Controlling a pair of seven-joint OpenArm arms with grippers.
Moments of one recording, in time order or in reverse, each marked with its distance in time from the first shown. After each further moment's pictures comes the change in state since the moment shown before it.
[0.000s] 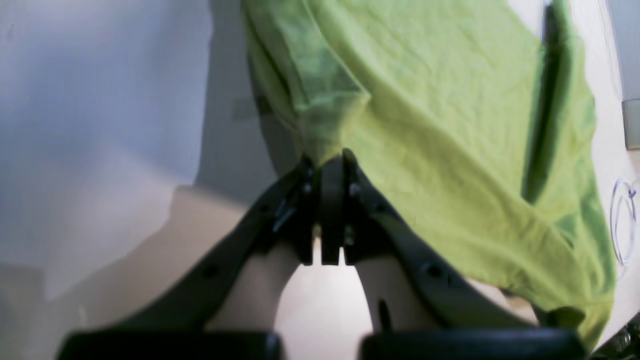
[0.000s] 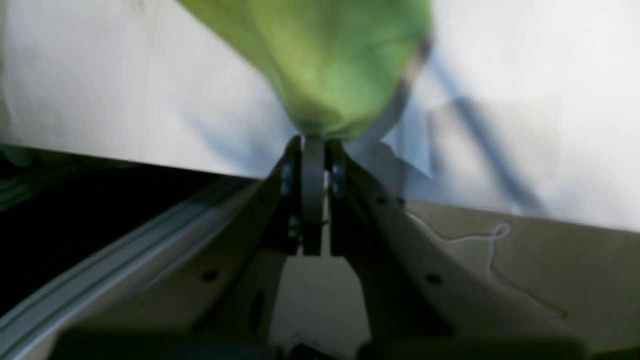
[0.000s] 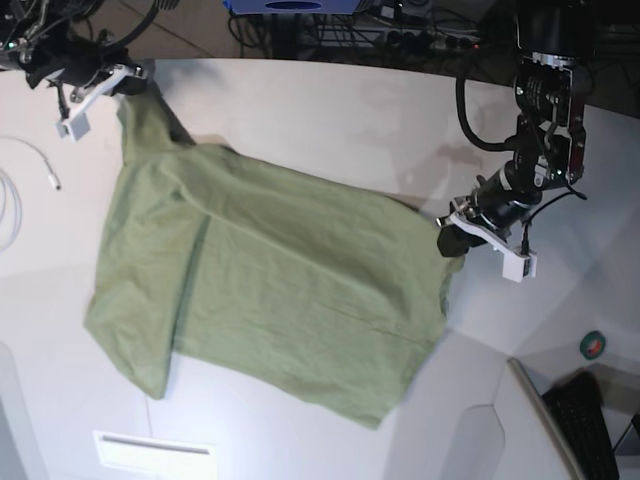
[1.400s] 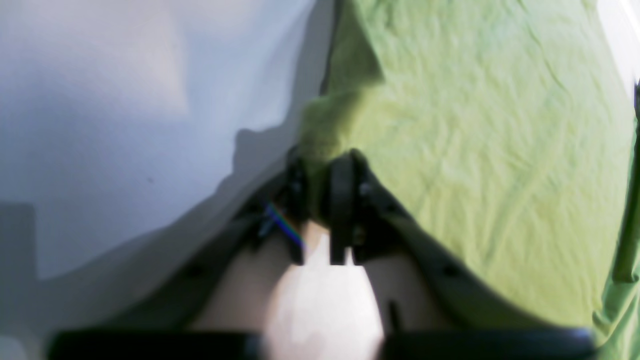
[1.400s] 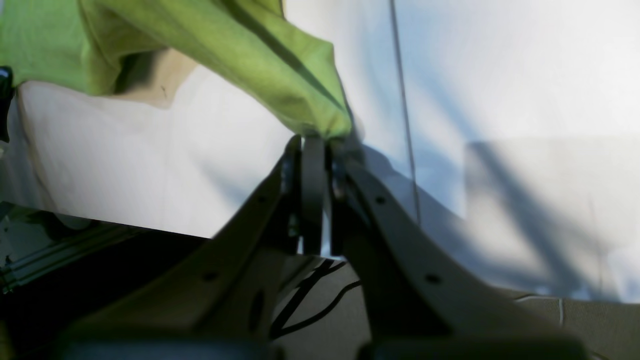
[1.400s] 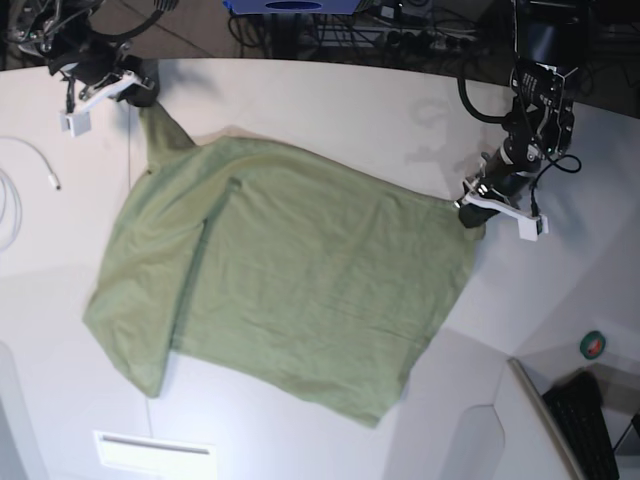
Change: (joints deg) left arm -3.0 -0.3 0.0 -23.7 -0.8 -3.9 -17.1; right arm -0.4 -0.1 -0.2 -10.1 -0.2 0.2 17.6
